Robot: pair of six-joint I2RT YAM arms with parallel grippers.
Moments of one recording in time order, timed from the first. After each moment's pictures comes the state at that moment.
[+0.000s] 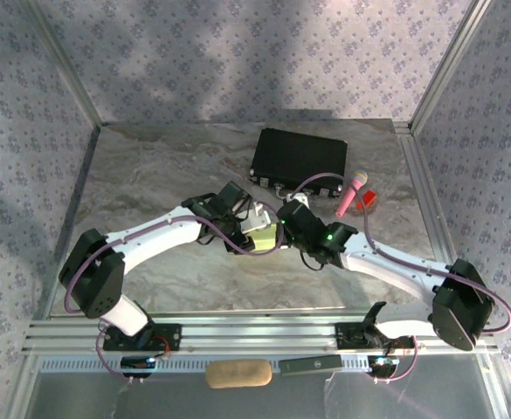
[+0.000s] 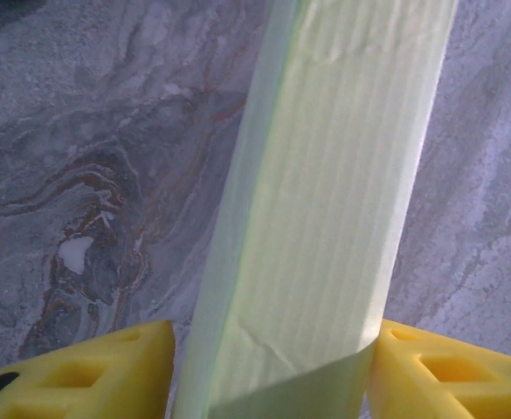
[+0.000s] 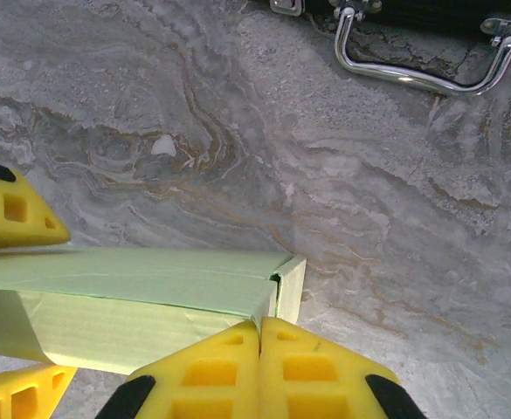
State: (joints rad) left arm -0.80 1.55 1.10 -0.62 0.10 0.40; right arm 0.87 1.27 0.86 -0.43 0.27 0.64
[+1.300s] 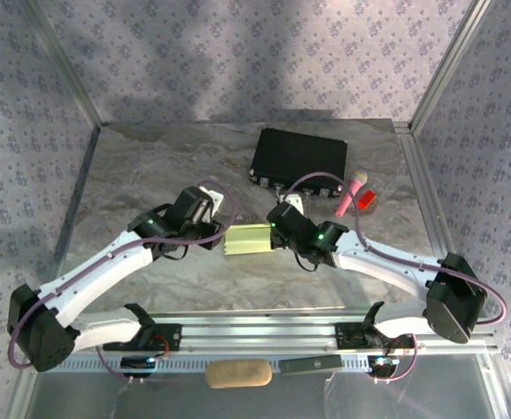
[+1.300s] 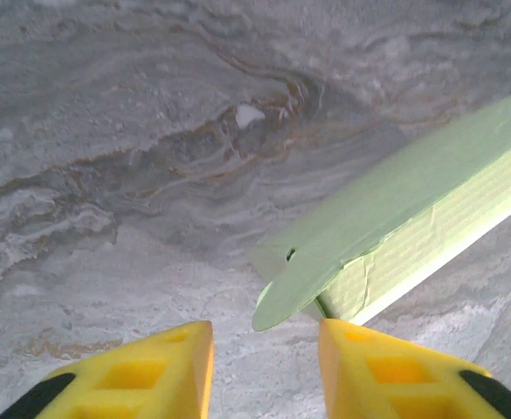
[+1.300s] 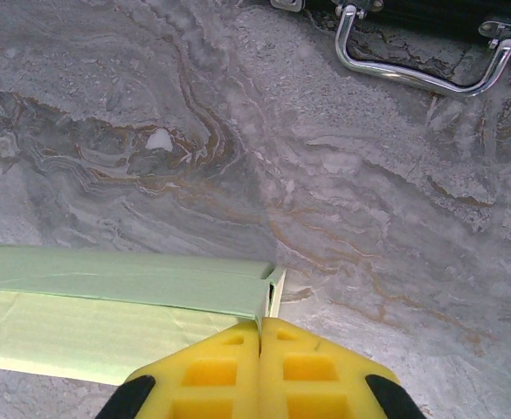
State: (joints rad) left arm -0.75 1.16 0.96 -0.75 -0.10 -0.25; right arm 0.93 1.33 0.92 -0.49 0.34 0.67
